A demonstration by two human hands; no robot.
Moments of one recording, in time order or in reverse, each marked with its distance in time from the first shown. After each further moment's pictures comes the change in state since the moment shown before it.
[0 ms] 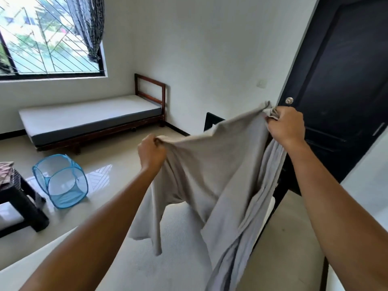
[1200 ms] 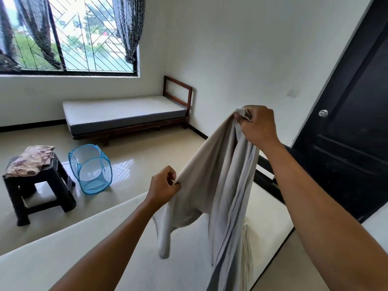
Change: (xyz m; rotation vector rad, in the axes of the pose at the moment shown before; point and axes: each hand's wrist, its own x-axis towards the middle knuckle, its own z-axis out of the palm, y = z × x) left_hand -0.070 -0.103 -0.032 -0.074 -0.268 0.097; right_hand -0.020 -0.119 0.068 0.316 -0.097 -0.403
